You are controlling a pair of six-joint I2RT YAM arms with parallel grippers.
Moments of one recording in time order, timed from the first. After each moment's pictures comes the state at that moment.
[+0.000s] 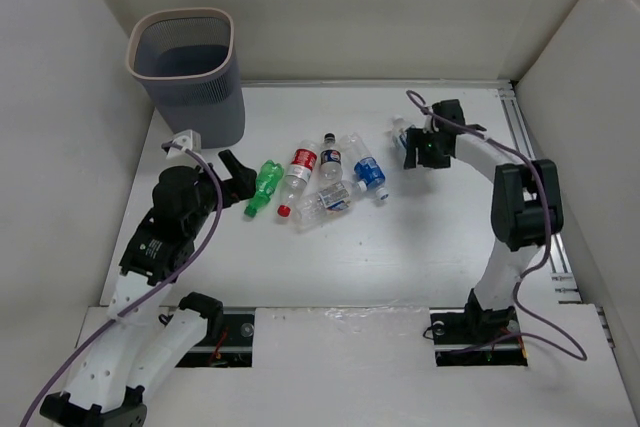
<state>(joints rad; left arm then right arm) -0.35 0.68 0.89 -0.59 -0.15 -0.53 0.14 1.90 1.32 -0.44 -0.14 0.11</state>
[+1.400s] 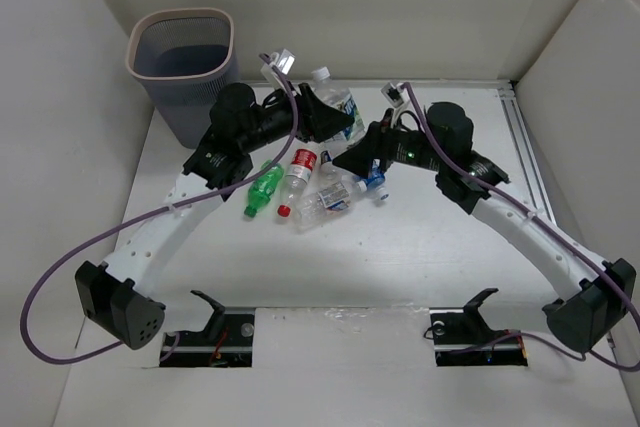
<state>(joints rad) -0.55 1.28 1.30 -0.01 0.49 -0.65 0.59 1.24 1.19 -0.10 -0.57 0.43</state>
